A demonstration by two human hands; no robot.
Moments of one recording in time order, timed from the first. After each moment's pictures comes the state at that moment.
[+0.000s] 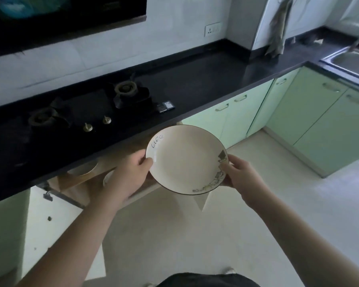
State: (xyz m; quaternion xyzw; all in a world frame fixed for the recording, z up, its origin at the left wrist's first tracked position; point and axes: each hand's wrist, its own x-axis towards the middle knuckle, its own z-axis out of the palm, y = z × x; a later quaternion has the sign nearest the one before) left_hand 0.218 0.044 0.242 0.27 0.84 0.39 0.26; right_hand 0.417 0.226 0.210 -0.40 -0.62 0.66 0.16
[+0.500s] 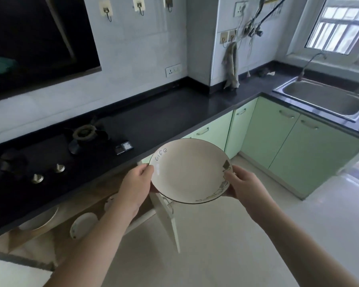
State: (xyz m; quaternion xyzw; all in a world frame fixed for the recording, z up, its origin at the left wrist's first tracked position) left_hand 0.306 0.255 0.266 0.25 0.77 0.51 0.27; right_hand 0.518 0.407 0.254 -0.41 -0.61 0.63 0.25
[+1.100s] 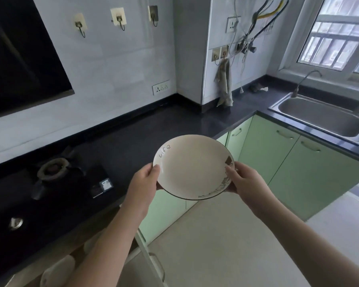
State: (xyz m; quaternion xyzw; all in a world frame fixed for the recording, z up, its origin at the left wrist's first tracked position) left_hand 0.214 0.440 0.270 0.28 0.71 0.57 0.30; right_hand 0.421 0.581 0.267 -0.42 -0.64 0.59 0.27
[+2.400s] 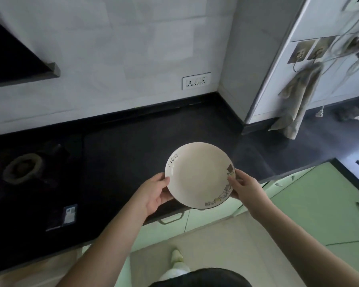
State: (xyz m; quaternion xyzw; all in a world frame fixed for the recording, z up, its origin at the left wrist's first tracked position) left_hand 0.044 0.738 0.153 -0.08 0.61 0.64 0.45; right_hand 0.205 0.948 0.157 -0.40 -0.69 0.60 0.06
